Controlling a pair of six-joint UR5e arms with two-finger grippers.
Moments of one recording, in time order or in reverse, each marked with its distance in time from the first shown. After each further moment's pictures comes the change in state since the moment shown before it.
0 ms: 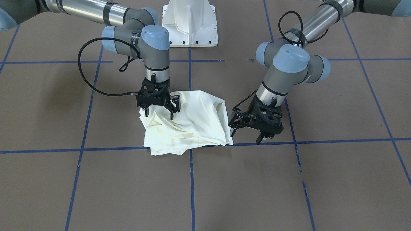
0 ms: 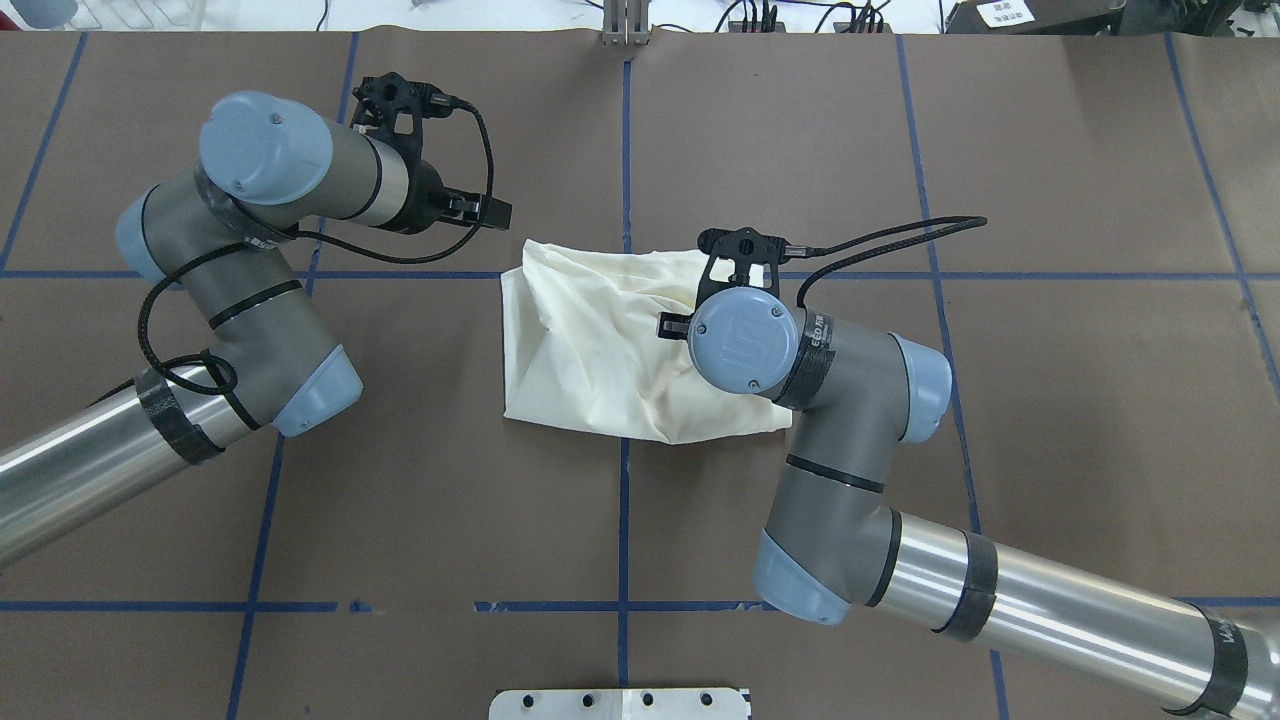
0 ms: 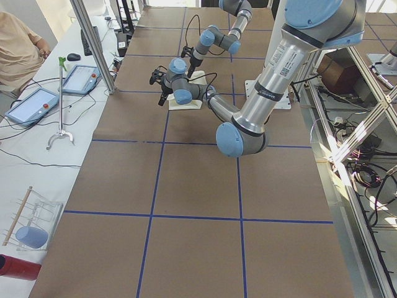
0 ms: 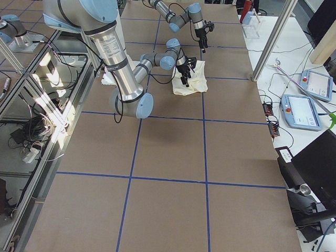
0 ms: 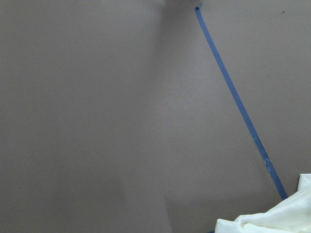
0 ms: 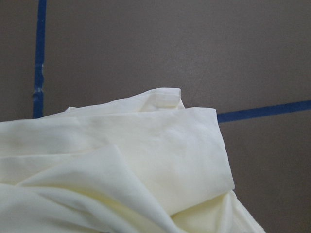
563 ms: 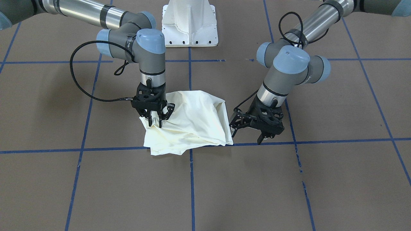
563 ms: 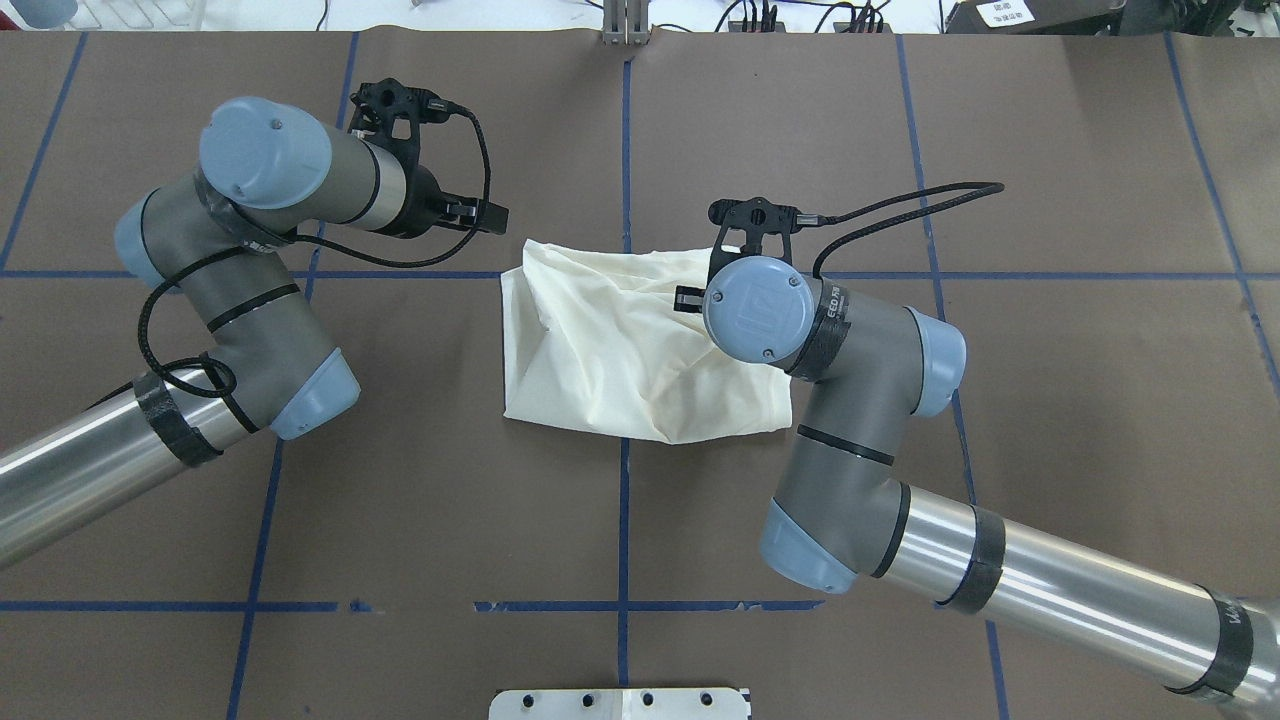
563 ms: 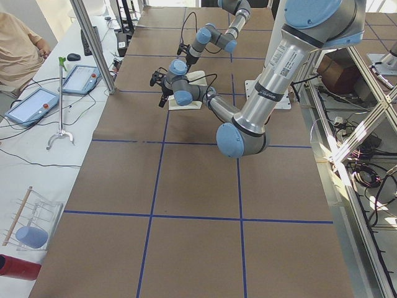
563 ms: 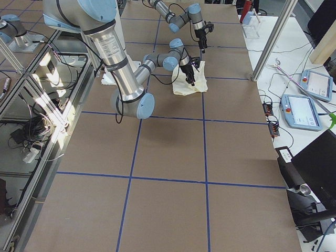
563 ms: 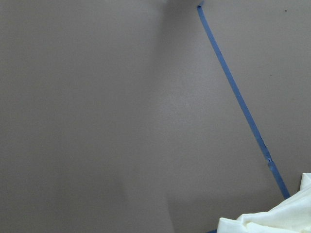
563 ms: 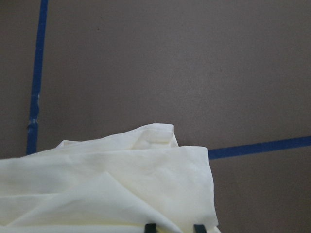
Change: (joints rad) left arm 0.003 0.006 0.002 0.000 0.000 -0.004; right arm 0.038 0.001 -0.004 0.009 -0.001 -0.045
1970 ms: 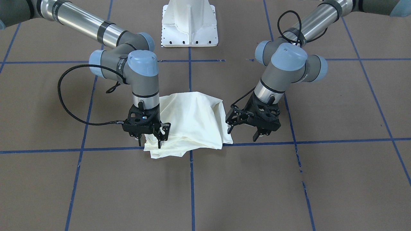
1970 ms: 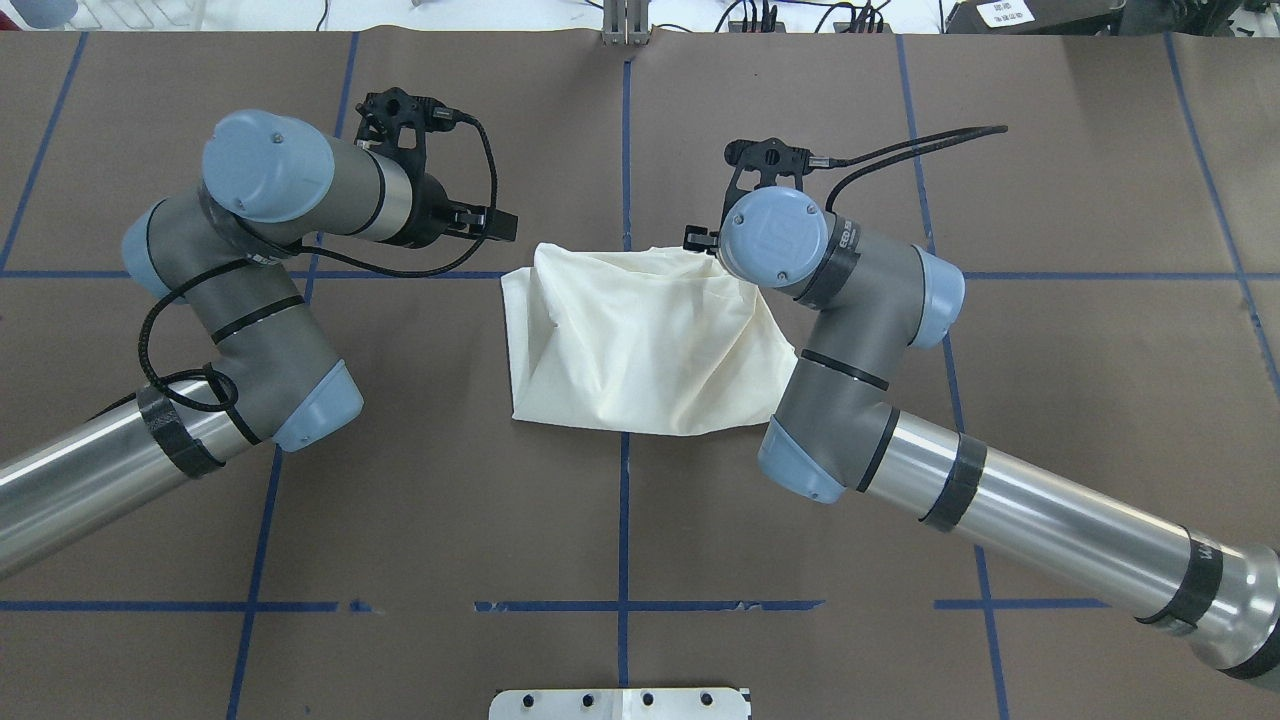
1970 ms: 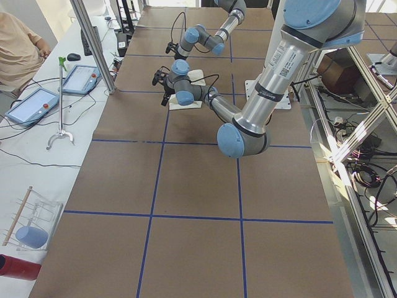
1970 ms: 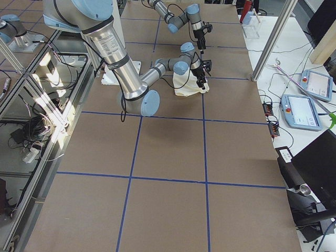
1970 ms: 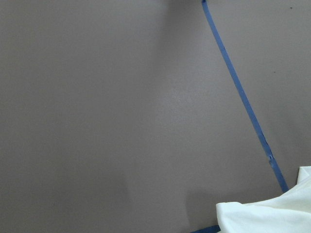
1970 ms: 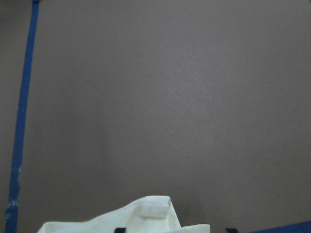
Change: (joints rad) left arm 0.031 0.019 -0.014 -0.076 0.000 -0.035; right arm 0.128 0.059 -0.160 0.146 0.113 -0.063
